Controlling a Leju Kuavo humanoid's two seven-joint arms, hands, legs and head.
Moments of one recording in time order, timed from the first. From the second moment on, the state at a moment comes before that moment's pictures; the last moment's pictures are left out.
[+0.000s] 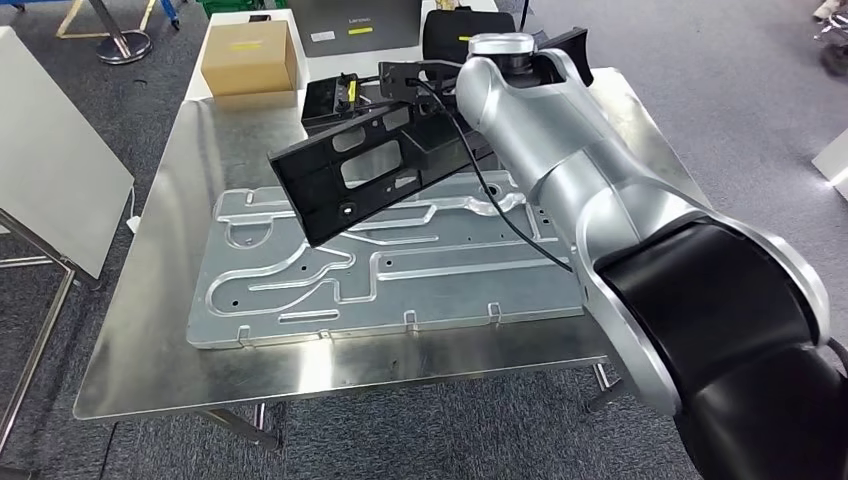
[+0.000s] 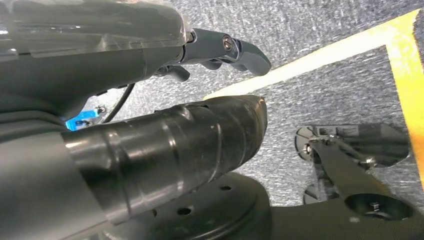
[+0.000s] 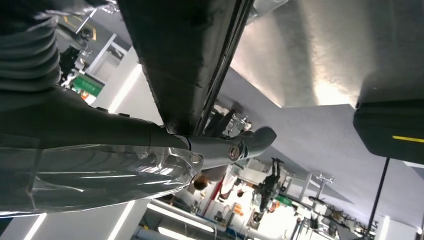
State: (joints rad) left arm -0.09 -0.07 -0.39 -0.17 0.29 0.18 0.00; right arm -1.58 0.32 0.45 -0.29 1.04 0.55 0.49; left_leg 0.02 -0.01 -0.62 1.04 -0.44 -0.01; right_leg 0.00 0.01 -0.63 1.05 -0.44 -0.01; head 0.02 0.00
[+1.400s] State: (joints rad) left arm -0.11 -0.07 -0.40 -0.17 0.31 0.18 0.00; right arm -1.60 0.32 0.45 -0.24 1.08 0.69 0.40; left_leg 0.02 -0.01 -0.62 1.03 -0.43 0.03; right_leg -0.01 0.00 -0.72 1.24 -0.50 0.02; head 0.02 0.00
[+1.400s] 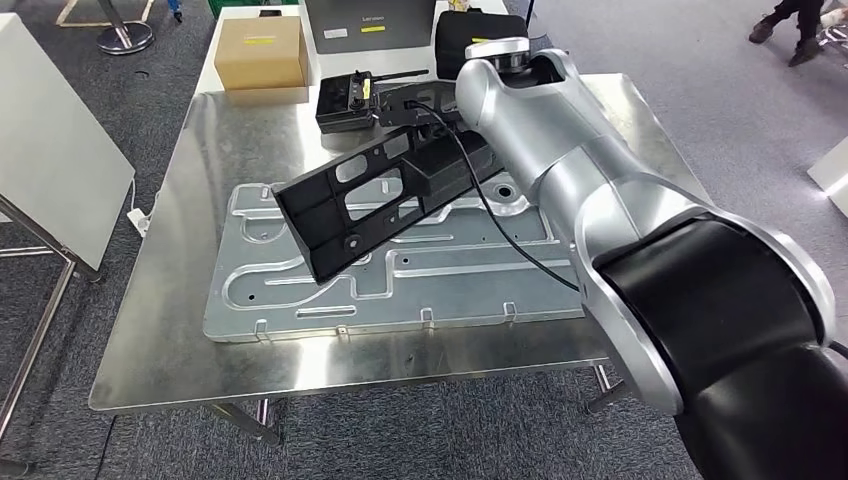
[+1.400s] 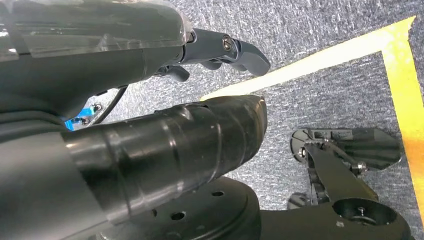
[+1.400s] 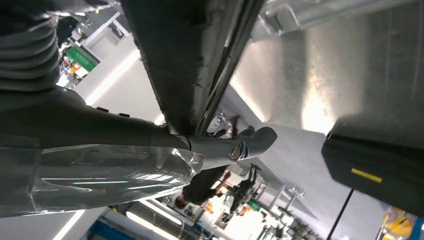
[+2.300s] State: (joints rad) left arm -0.11 -0.08 -0.41 -0.17 0.32 0.18 0.00; right arm -1.59 0.30 0.39 -0.24 1.04 0.57 0.53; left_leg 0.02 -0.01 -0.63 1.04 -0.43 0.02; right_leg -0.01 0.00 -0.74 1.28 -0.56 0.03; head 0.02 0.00
